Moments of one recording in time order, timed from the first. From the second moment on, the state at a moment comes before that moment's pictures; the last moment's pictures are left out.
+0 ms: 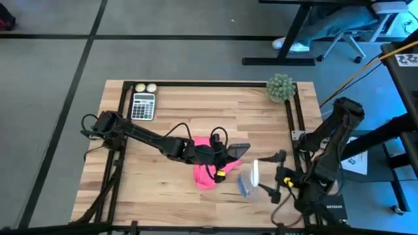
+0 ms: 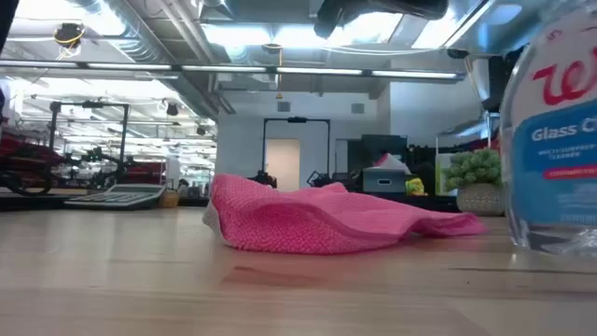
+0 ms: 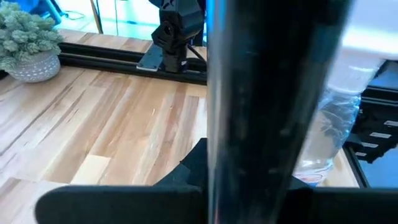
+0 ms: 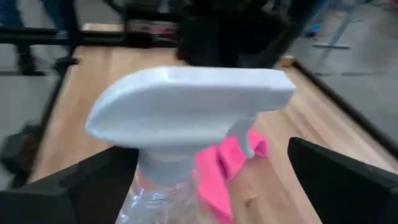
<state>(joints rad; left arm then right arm) -0.27 1.86 1.45 0.01 -0.36 -0.23 1.02 1.32 1.02 -0.75 1.09 0.88</state>
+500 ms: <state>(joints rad) -0.27 1.86 1.45 0.05 -0.36 -0.20 0.93 1.32 0.97 -0.51 1.08 0.67</state>
